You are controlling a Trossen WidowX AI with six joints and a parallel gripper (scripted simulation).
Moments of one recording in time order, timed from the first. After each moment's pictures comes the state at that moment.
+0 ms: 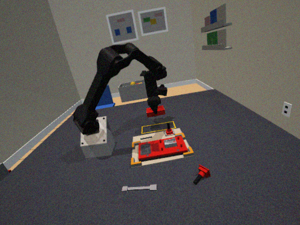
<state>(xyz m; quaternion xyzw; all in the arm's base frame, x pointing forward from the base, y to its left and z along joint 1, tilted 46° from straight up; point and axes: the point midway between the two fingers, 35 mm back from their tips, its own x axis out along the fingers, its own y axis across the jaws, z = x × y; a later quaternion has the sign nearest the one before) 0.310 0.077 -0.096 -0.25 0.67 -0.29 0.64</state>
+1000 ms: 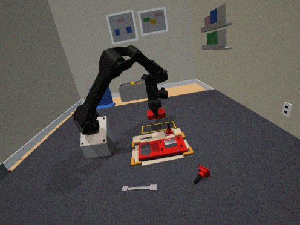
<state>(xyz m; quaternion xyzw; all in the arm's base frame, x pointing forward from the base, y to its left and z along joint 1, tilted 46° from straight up) 0.310 0.065 -0.108 -0.25 0.67 -0.29 0.64</state>
